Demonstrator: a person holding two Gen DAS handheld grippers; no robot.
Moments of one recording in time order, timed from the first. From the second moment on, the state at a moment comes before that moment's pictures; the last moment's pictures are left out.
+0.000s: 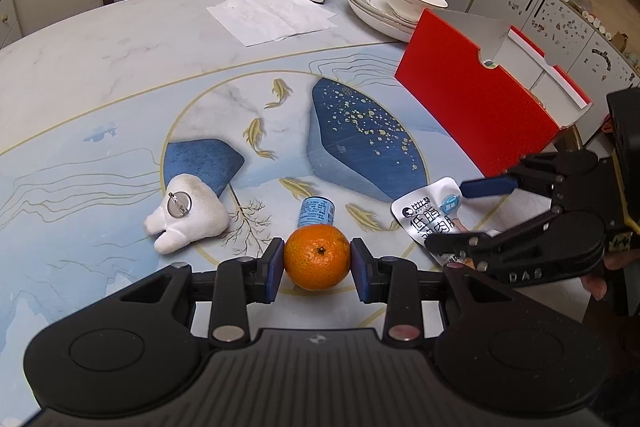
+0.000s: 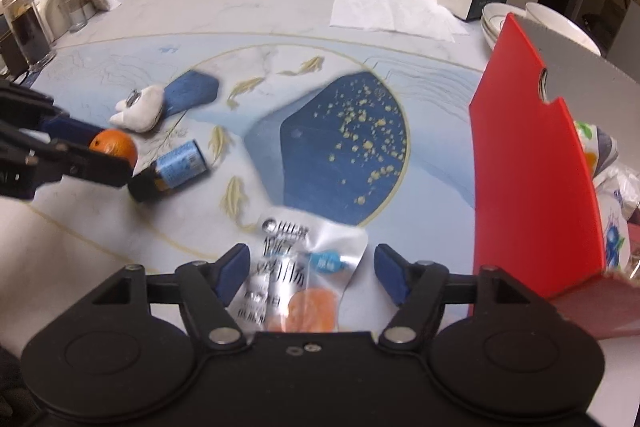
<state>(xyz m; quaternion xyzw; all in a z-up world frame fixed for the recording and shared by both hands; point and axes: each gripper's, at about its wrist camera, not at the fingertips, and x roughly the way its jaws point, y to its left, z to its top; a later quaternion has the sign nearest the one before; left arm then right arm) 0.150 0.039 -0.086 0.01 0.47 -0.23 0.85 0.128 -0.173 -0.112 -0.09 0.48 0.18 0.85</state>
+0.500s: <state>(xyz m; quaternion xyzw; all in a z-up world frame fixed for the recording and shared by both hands) 0.144 0.037 -0.085 0.01 0.46 -0.23 0.85 0.116 -0.163 -0.118 -0.10 0.47 0.19 0.86</state>
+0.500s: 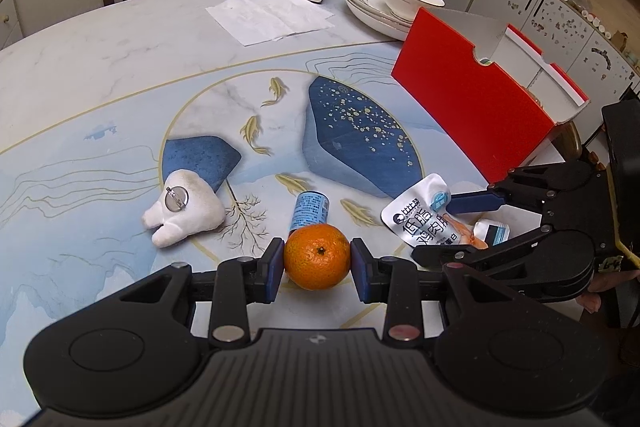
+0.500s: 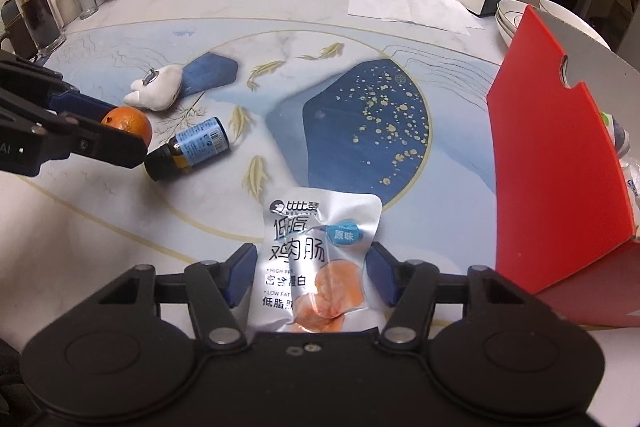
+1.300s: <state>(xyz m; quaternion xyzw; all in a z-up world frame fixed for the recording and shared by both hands) 0.135 -0.020 -0.050 0.03 0.43 -0.28 0.86 0.087 -0.220 -0.039 -0.04 0.41 0.18 0.89</state>
